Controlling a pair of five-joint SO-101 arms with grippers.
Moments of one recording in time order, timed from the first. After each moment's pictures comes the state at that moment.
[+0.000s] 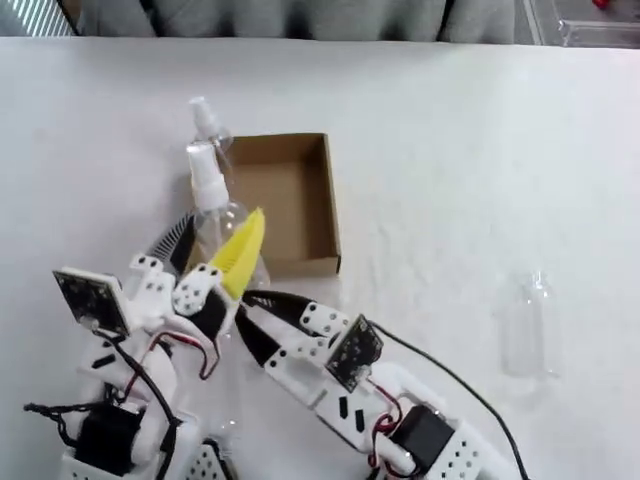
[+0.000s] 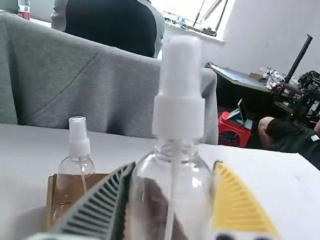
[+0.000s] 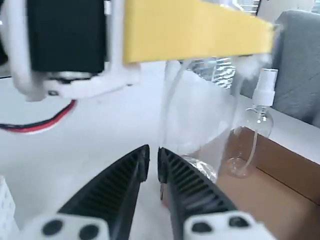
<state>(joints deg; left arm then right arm) 12.3 -102.7 75.6 39.8 17.8 -53.8 -102.6 96.4 18.8 4.7</state>
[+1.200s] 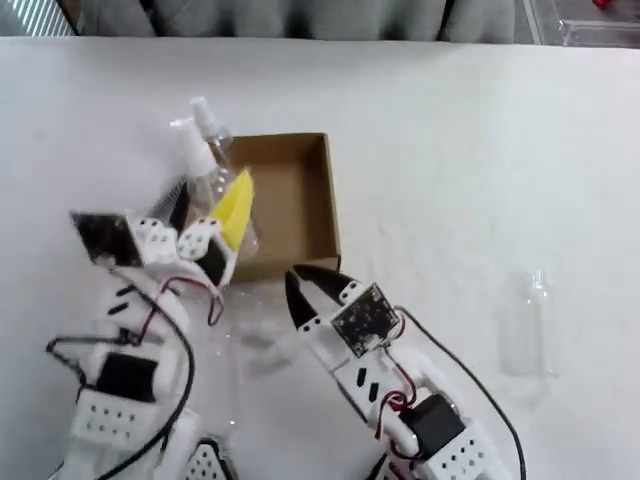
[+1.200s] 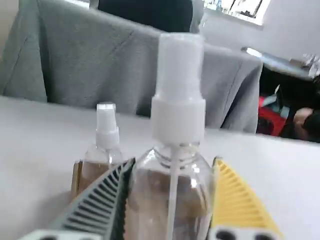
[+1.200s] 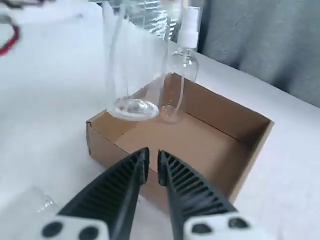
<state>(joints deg) 6.2 -75.7 75.3 19.1 17.8 -38.9 -102.6 96.4 29.2 9.8</state>
